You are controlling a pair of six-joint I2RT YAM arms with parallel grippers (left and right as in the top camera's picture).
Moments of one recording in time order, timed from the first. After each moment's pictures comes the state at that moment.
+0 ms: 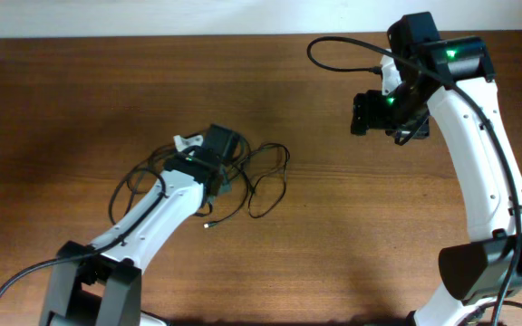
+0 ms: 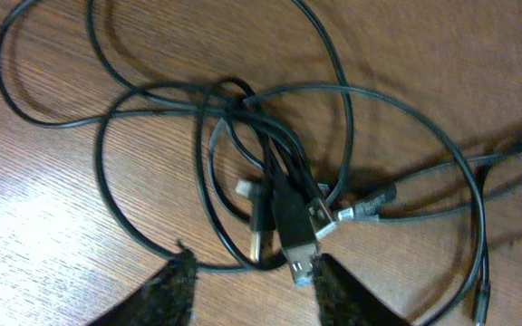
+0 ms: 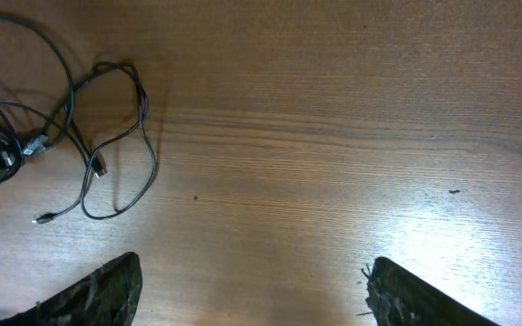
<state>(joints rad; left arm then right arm) -0.39 1.61 1.02 -0.74 -0.35 -0.72 0.18 1.85 1.98 -1.51 -0.13 0.22</state>
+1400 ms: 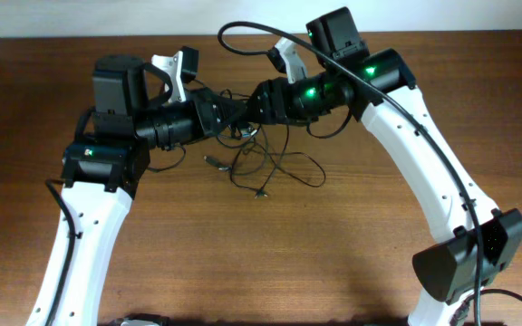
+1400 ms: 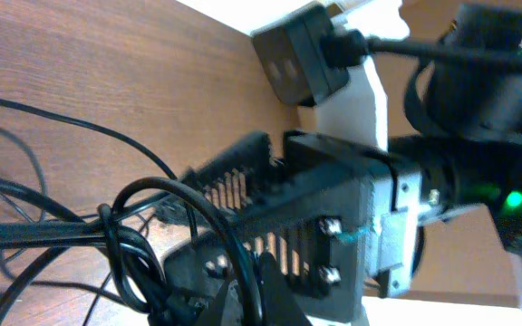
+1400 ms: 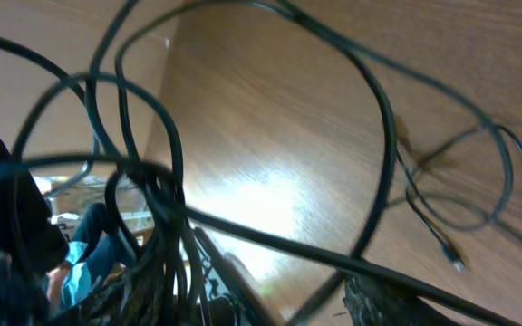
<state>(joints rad) -0.12 1.36 1.37 -0.60 0.84 -0.61 0.44 1.92 1.98 -1.04 -0.79 0.35</state>
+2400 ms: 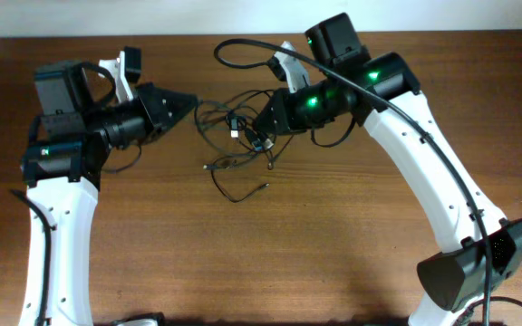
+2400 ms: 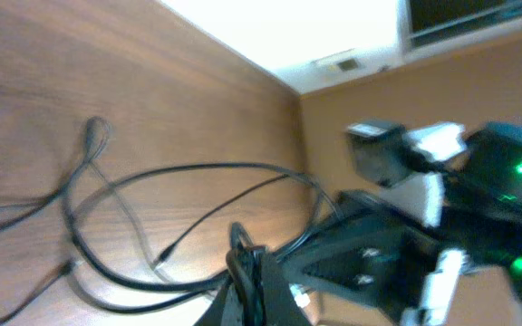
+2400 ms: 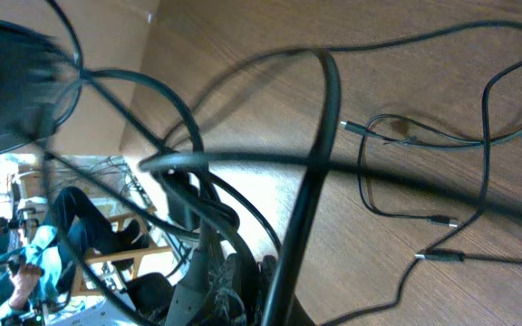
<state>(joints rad) 0.14 1.38 1.35 -0.66 0.96 -0.55 0.44 1.87 1.97 -1.14 -0.72 0.24</state>
